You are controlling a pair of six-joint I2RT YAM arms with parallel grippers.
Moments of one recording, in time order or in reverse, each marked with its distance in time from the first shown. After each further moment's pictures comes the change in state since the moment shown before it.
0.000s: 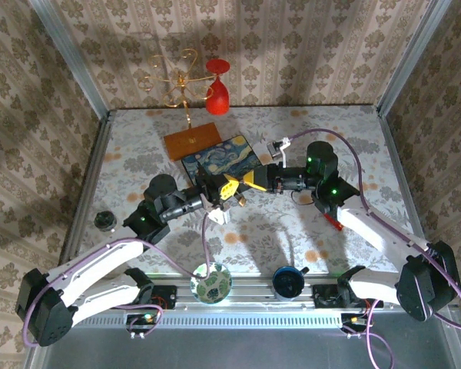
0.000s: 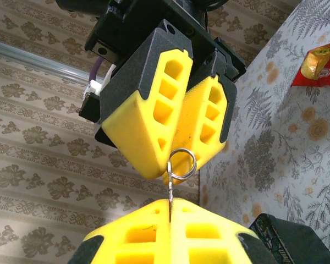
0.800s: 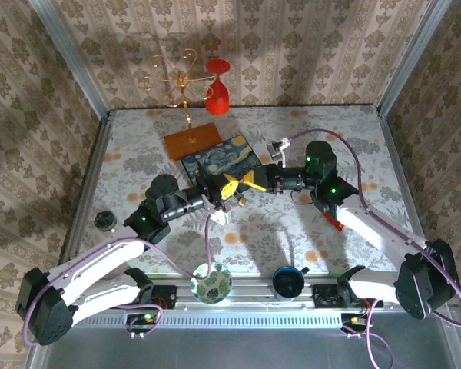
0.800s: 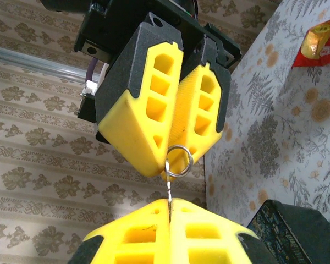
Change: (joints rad) left arm -0.007 0.010 0.000 -0.018 -0.037 0.086; right arm -0.002 0.016 0.005 -0.006 0.000 0.011
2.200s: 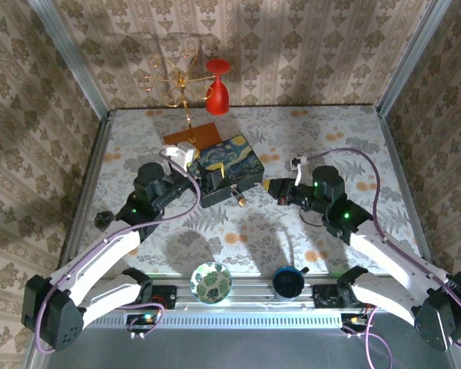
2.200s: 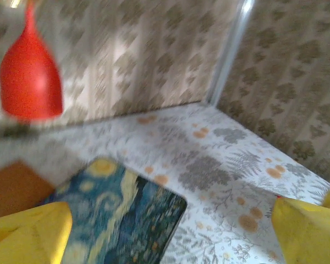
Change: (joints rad) left arm 0.195 0.029 0.031 -0.068 -0.206 -1.551; right arm 0.058 -0.263 -0.218 -0.199 0.635 -0.377
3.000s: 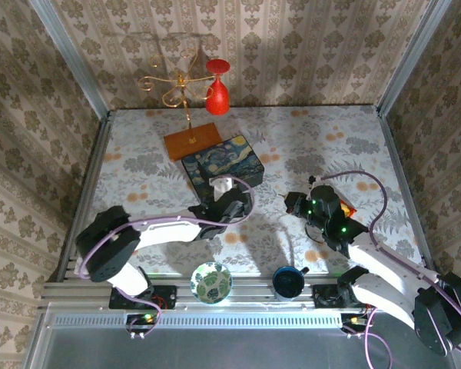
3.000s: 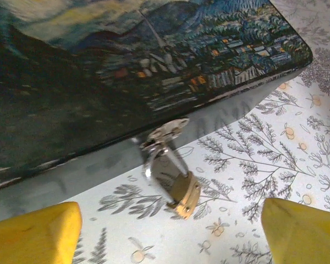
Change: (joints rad) left arm -0.437 0.591 0.128 -0.189 -0.708 -0.578; right arm -0.050 -0.032 -0.233 0.023 0.316 0.146
